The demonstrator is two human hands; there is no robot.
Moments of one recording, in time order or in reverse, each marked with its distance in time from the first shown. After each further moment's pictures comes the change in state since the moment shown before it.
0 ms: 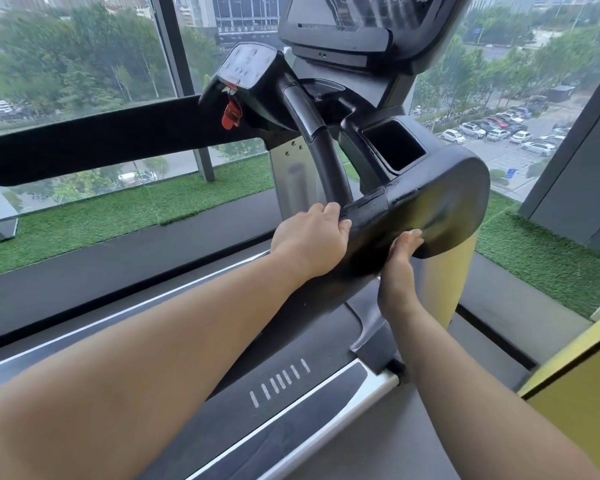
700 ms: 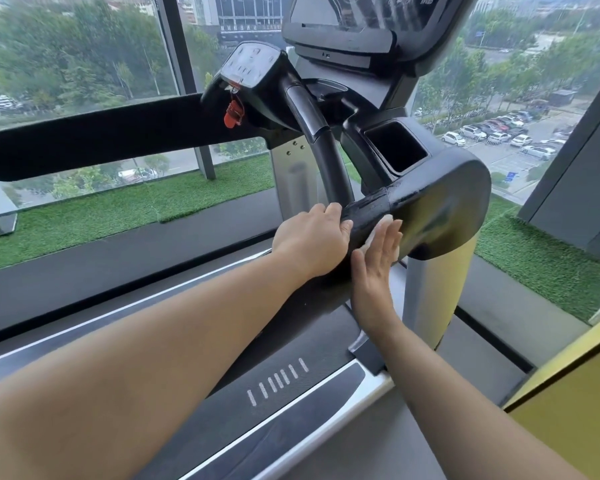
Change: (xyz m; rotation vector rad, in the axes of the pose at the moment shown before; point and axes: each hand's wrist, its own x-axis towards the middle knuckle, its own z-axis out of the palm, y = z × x) left_hand 0.001 0.001 0.000 -0.012 -0.005 -0.019; right_hand -0.040 -0.001 0.012 -0.378 -0.227 -0.439
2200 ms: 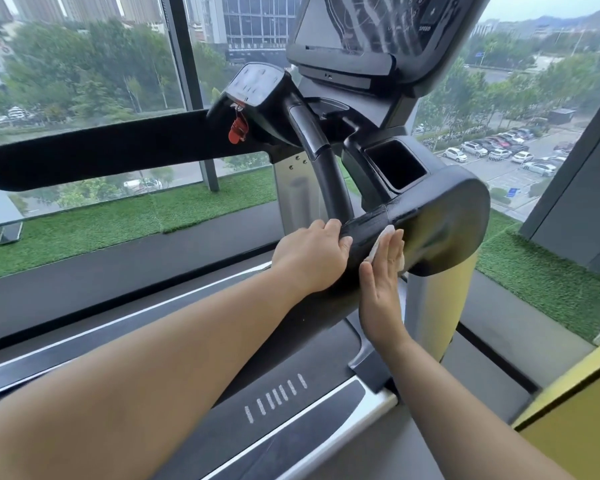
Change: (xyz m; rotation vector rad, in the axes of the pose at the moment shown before) left_hand -0.001 0.001 -0.002 -0.005 -0.008 -0.011; right_hand 0.010 0.008 -0.013 -0.033 0.011 -0.094
